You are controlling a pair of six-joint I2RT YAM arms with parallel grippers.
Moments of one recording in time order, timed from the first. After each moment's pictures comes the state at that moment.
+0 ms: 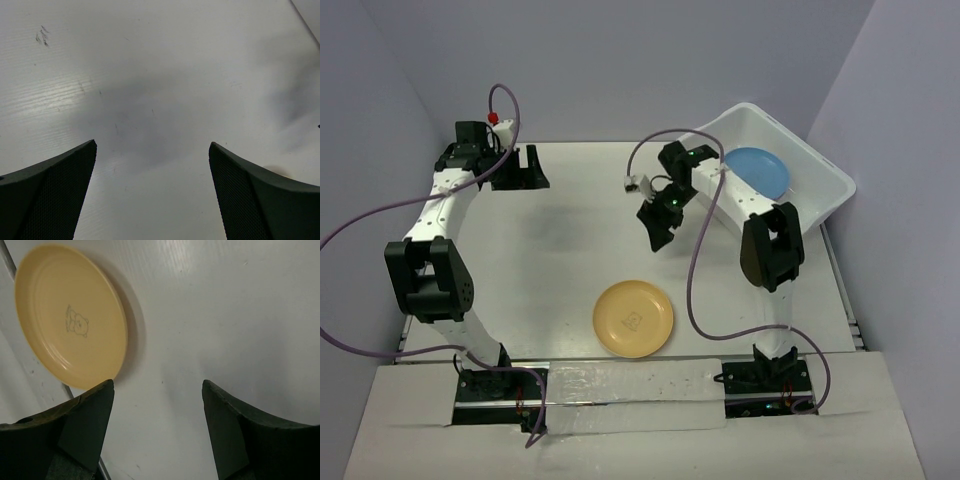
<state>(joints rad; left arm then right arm) 0.02 1.75 1.55 -0.63 0.45 0.00 0.45 2.04 1.82 -1.21 -0.62 -0.67</state>
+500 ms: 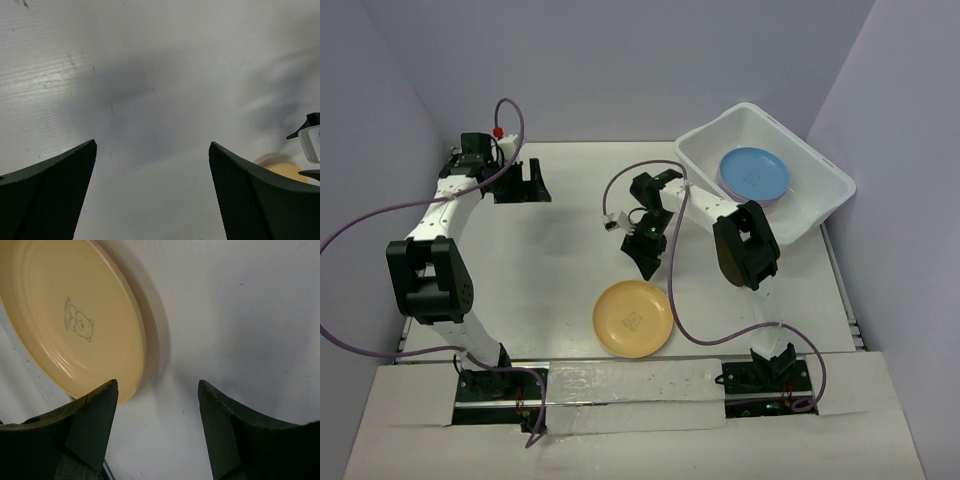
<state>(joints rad) 0.02 1.73 1.46 -0.63 0.45 0.01 0.59 2.16 1.76 -1.22 -0.56 -0.70</state>
